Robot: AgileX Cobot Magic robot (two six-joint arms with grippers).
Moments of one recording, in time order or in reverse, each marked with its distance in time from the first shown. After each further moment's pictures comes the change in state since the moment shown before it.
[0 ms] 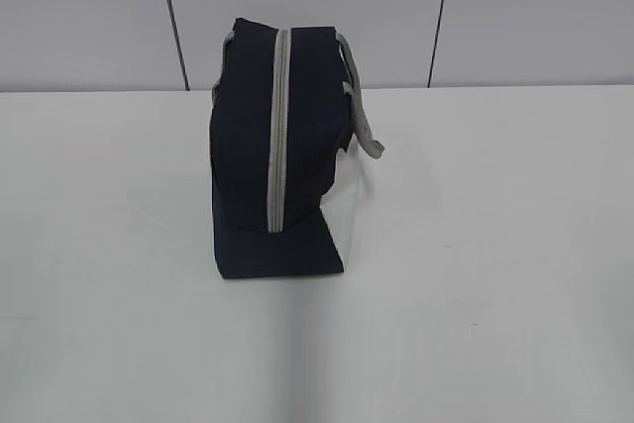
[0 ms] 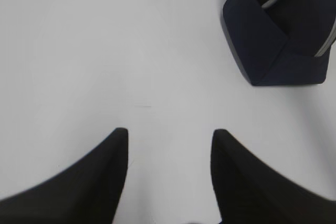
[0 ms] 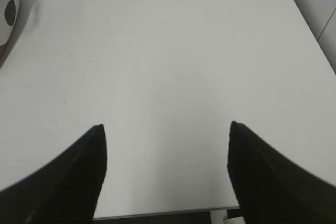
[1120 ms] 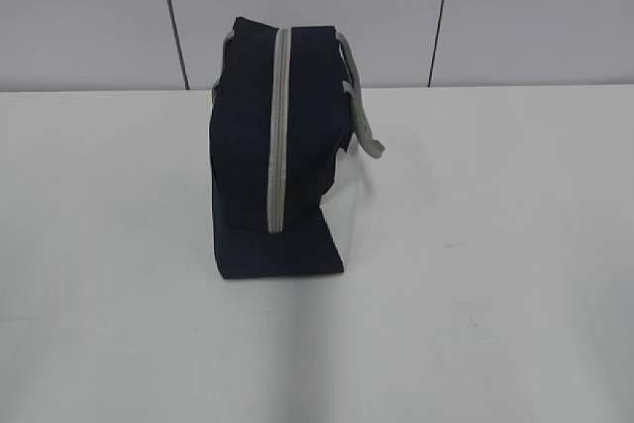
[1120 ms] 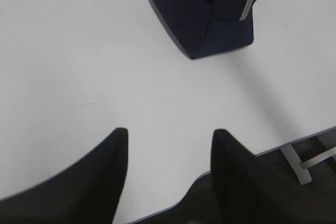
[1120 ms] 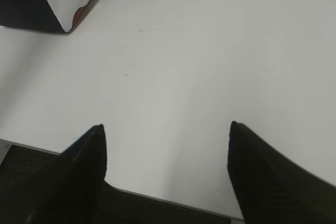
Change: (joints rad) left arm -0.293 0.035 0.000 0.003 0.000 0.000; right arm 0.301 0.049 0.000 0.007 0.000 0.001
